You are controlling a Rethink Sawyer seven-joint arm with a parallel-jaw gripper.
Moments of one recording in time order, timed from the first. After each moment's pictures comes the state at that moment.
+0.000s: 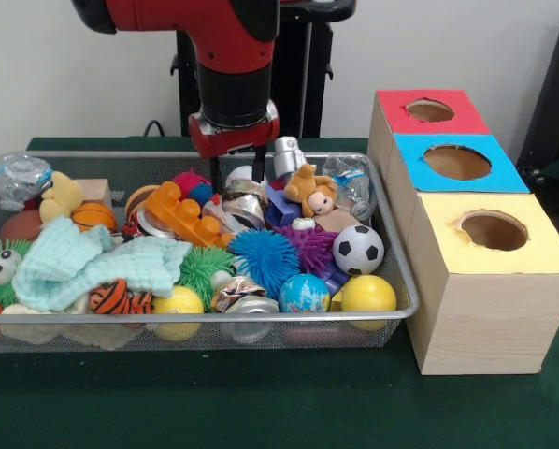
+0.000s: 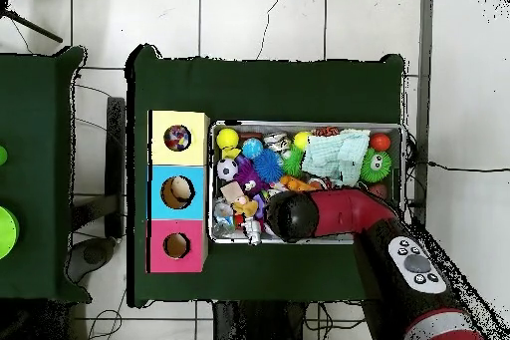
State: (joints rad) arm -0.58 -0.59 0.30 1.78 -0.54 0.60 1.42
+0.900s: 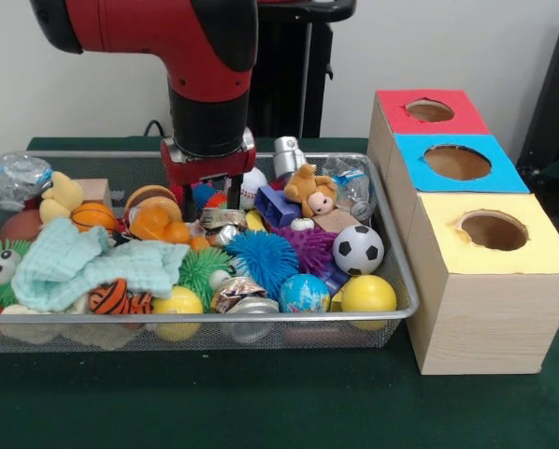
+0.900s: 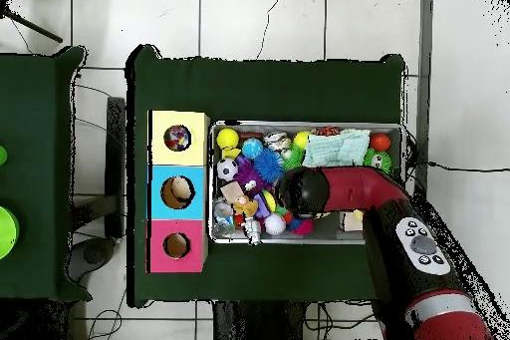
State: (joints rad) arm -0.57 -0.53 0.29 1.62 -0.53 0.69 1.42
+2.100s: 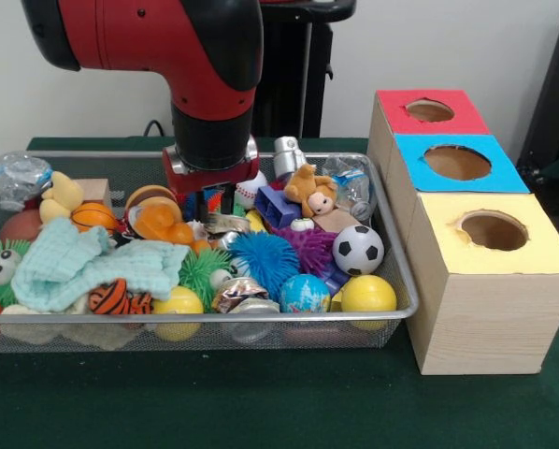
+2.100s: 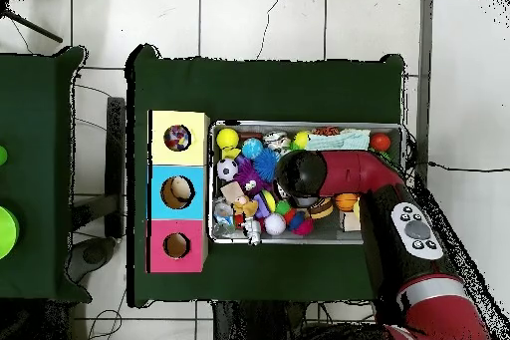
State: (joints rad) arm -0.54 -0.49 0.29 1.52 -0.51 0.83 1.42
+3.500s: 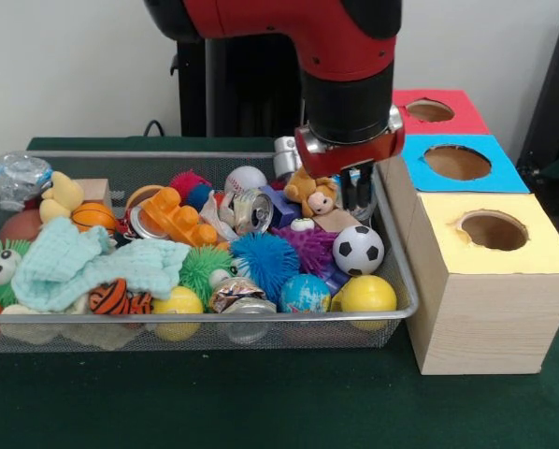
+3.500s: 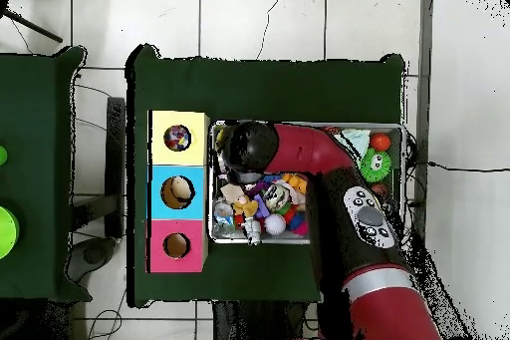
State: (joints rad) arm -0.38 -0.56 0.30 1.52 -0.14 0.83 1.42
